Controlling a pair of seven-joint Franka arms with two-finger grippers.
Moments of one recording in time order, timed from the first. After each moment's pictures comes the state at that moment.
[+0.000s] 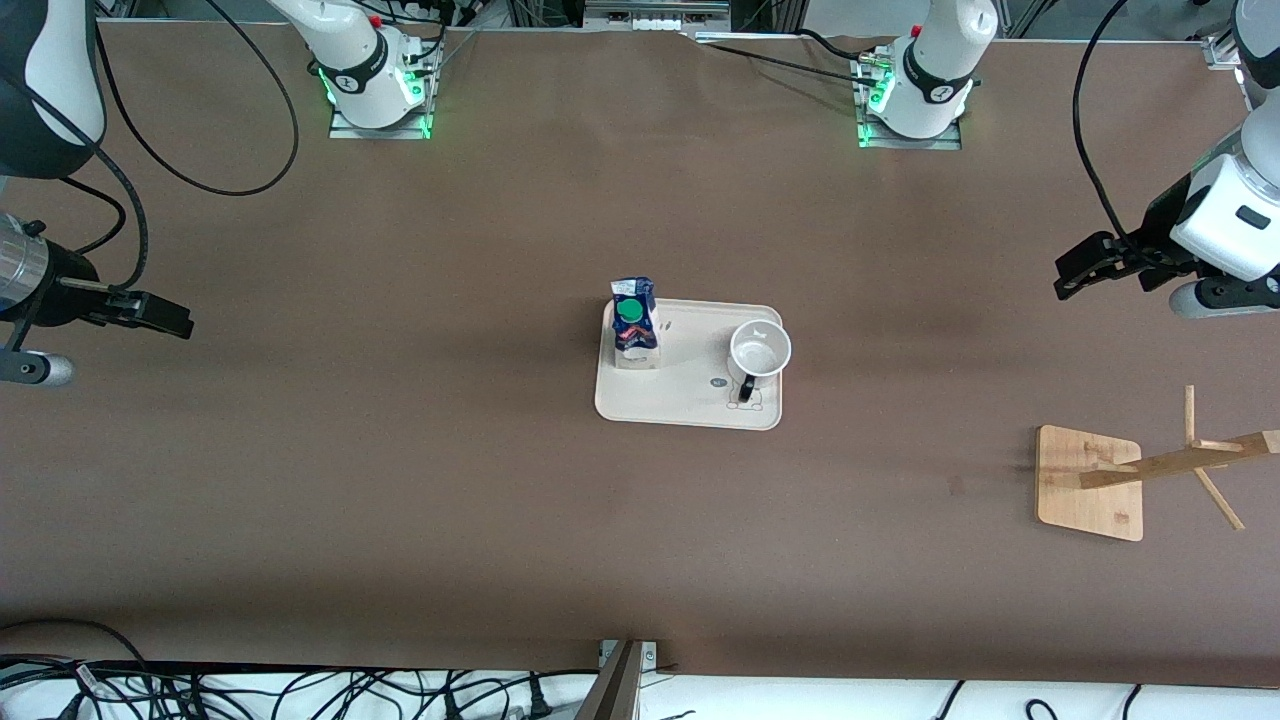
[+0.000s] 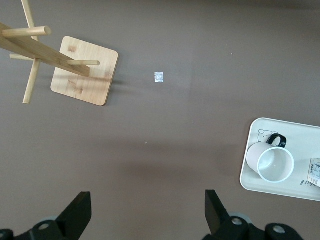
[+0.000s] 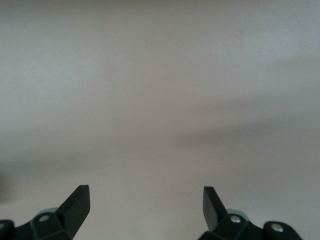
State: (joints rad) left arm -0.14 0.05 0.09 -1.62 0.00 1.68 -0.17; right arm -0.05 0.25 0.05 -1.43 -0.06 1.62 0.14
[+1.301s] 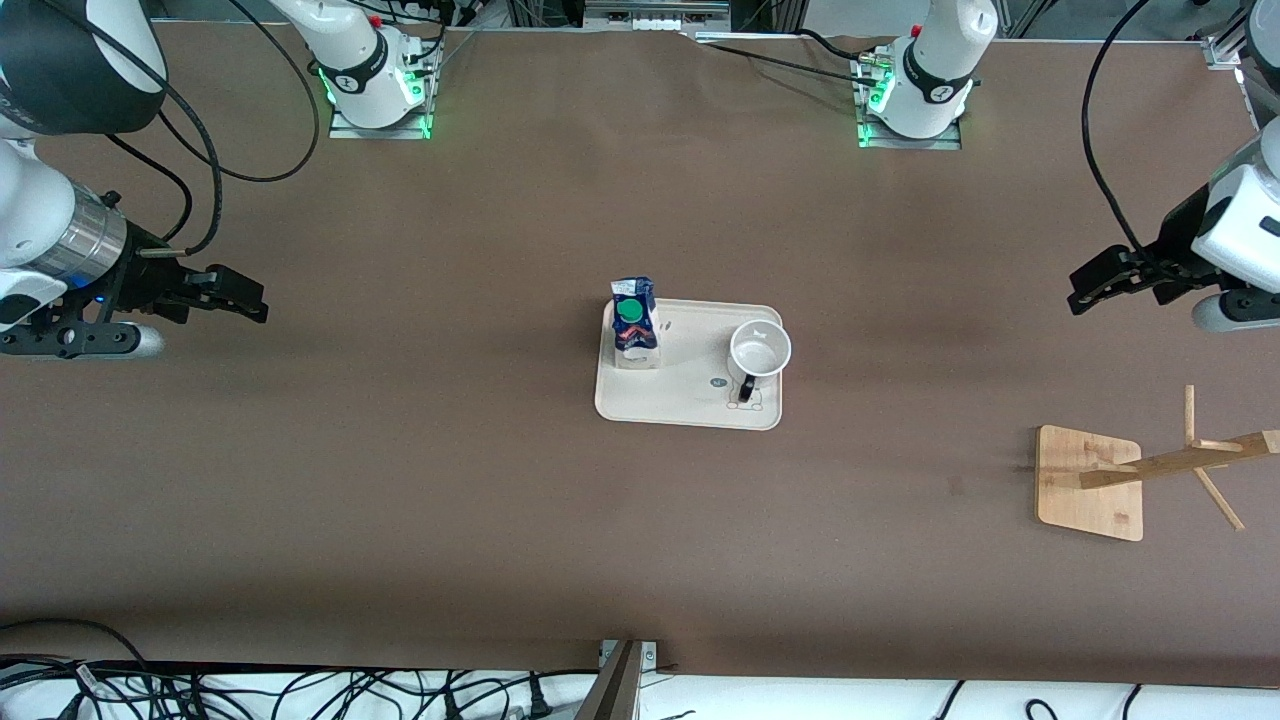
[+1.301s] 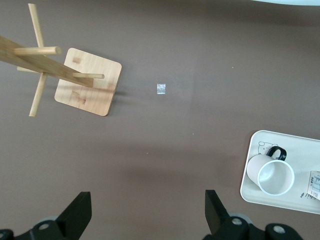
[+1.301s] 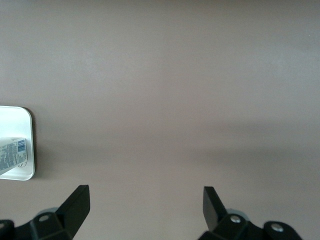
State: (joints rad) left arm -0.13 0.08 0.09 -1.57 0.00 1.70 -0.17; right arm -0.10 0.19 0.22 -1.52 0.01 1.68 0.12
